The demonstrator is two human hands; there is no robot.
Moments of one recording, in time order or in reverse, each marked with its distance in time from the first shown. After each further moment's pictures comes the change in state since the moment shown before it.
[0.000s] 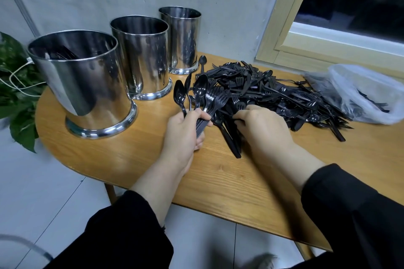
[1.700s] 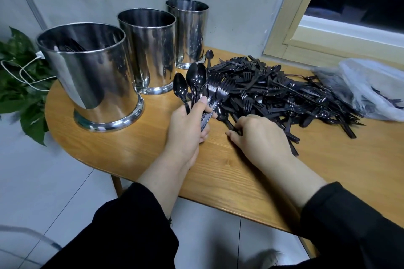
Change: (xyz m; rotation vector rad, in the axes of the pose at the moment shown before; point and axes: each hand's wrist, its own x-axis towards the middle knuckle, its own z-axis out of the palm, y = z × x) left_hand 0.003 -0.002 -0.005 -0.040 0.024 0.039; right_hand -0.024 -0.028 0.013 0.065 -0.008 0.067
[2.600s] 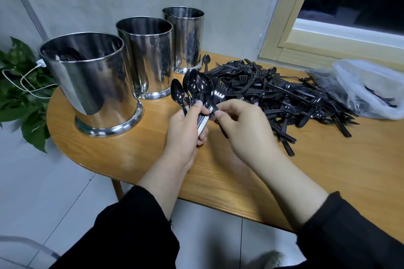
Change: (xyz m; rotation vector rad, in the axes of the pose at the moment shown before) left_hand 0.000 -0.001 0.002 -0.025 0.016 -0.037; right_hand -0.002 -0.039 -0.033 0.734 0.070 0.136
